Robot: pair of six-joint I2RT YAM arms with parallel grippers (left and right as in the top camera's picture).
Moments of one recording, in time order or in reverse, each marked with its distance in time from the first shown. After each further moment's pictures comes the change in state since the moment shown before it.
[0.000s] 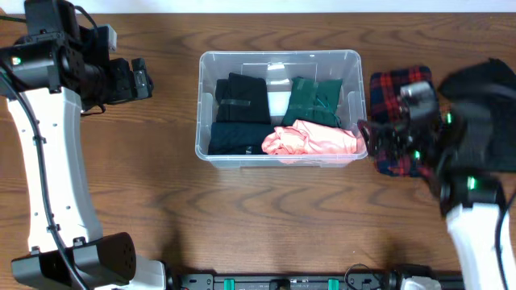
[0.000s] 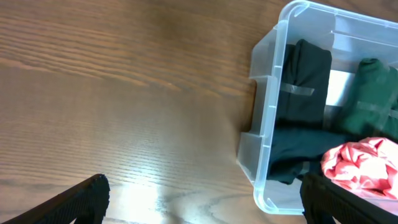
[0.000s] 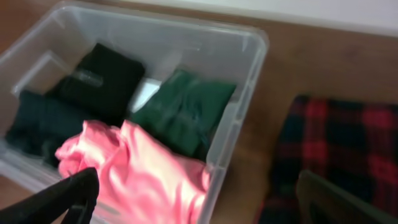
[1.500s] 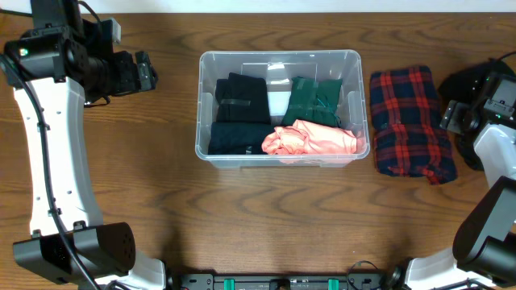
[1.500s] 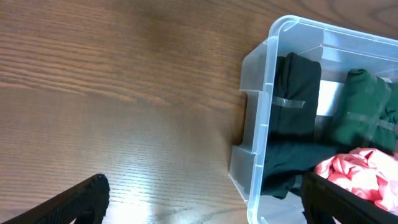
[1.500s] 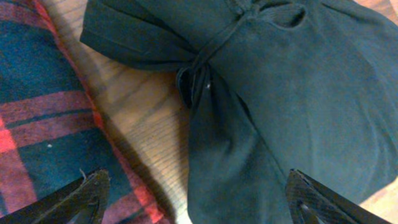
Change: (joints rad) left arm 0.000 0.051 0.000 0.064 0.048 -0.003; right arm -0.349 0.622 0.182 0.183 0.683 0.073
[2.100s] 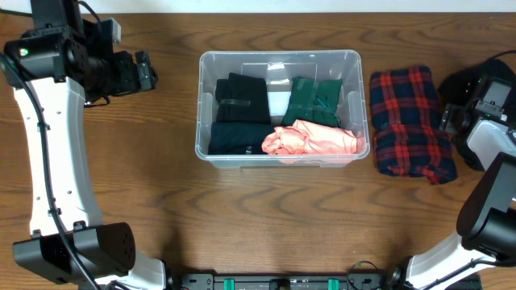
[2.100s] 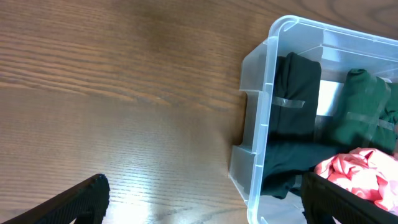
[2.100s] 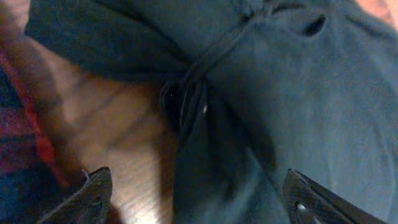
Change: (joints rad) left arm 0.000 0.000 0.000 -0.001 0.000 0.000; right arm -0.003 0.135 0.000 0.154 0.067 -0.083
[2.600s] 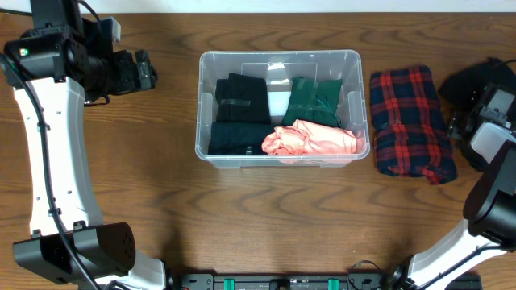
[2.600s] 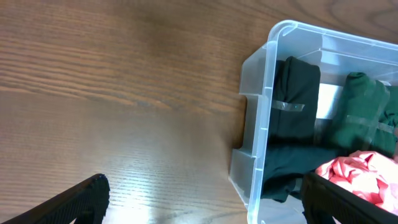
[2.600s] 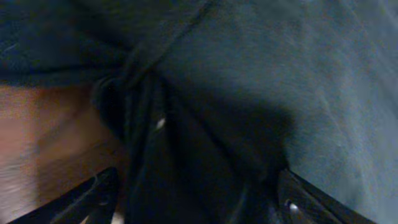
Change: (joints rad) left arm 0.000 0.000 0.000 0.016 0.000 0.000; right arm -0.076 0.106 0.002 0.091 0.027 -0.048
